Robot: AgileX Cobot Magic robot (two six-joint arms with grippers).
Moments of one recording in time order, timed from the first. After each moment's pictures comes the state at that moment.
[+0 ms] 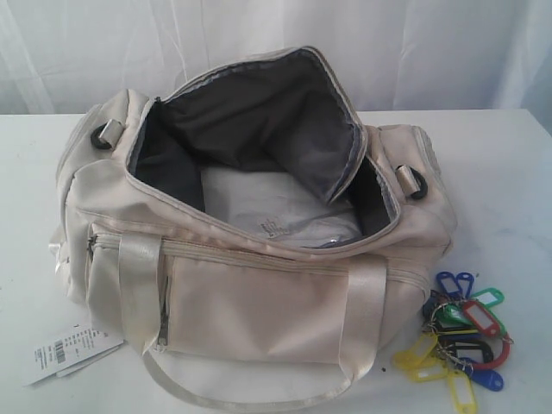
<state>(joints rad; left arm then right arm) -0.02 0.00 0.02 -0.79 0.39 0.73 0.47 0.39 -0.76 0.27 0.83 -0.27</state>
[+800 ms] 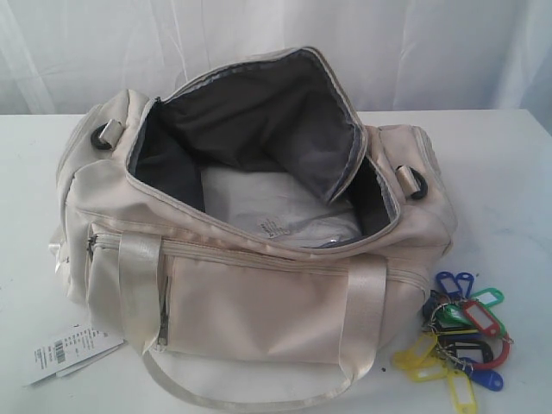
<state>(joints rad) -0.03 0.00 0.02 -0.11 0.39 0.73 0.47 0.39 -0.76 0.27 0.83 -0.27</state>
